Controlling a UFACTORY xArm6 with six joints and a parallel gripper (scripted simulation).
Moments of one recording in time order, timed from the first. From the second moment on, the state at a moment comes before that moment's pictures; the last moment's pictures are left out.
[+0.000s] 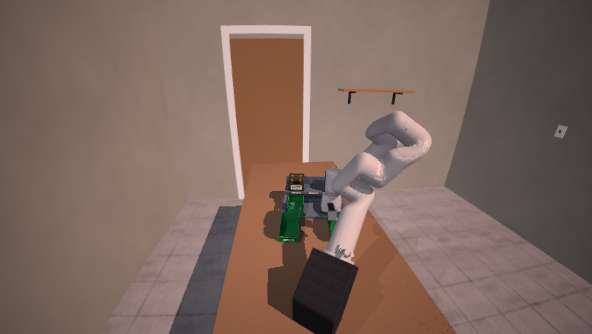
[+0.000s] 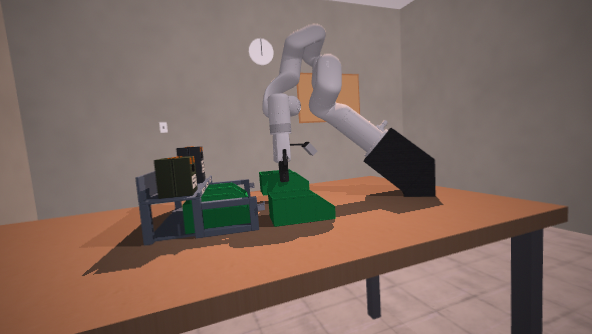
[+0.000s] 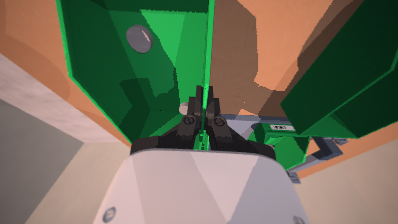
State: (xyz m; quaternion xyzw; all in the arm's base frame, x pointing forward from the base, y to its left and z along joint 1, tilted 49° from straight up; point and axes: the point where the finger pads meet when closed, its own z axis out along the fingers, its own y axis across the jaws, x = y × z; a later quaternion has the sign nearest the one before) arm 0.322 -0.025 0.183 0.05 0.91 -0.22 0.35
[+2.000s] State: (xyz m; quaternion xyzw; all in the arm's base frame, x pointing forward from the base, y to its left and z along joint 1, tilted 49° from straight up) arm 0.364 0.089 0.143 0.05 0.91 -0.22 0.35
